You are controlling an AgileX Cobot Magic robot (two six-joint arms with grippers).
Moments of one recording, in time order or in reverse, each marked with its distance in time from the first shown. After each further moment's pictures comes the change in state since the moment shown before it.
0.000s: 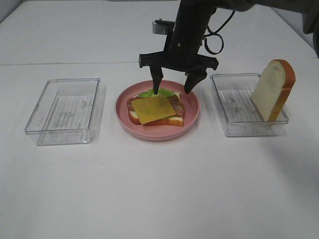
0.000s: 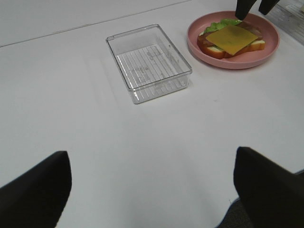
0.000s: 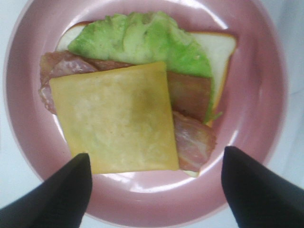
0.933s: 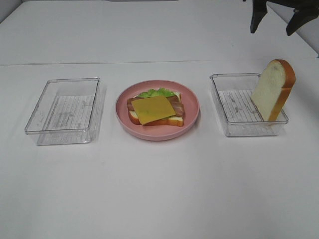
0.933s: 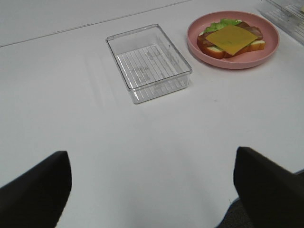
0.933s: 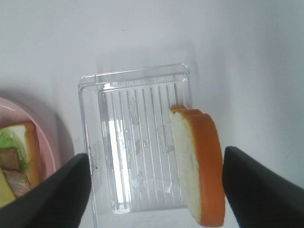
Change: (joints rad) left arm 0.000 0.000 0.000 0.000 0.000 0.000; right arm -0.396 -0.241 0.000 -0.100 0.076 -0.095
